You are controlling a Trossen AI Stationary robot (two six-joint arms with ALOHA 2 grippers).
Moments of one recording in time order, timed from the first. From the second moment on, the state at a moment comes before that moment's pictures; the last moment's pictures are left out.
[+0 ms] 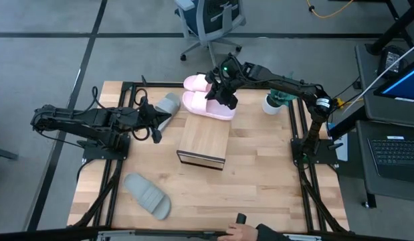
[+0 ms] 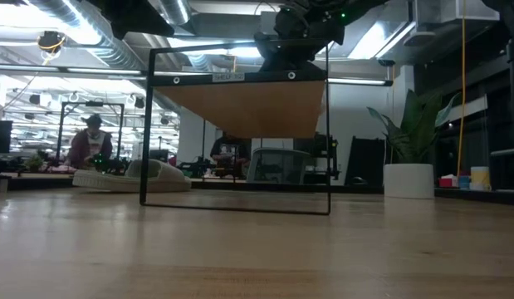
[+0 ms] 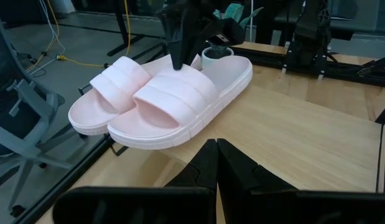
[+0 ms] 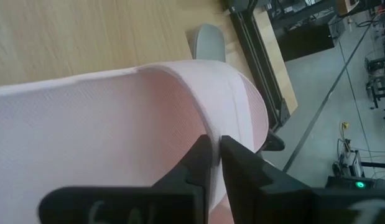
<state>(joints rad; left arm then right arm) -0.06 0.77 0.76 -0.38 -0.52 -0.18 -0.49 1.84 1.67 -0.61 -0.46 -1.50</state>
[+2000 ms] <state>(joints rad) -0.06 0.77 0.76 -0.38 -0.52 -0.17 -0.40 1.80 1.83 -0.71 -0.43 -1.10</state>
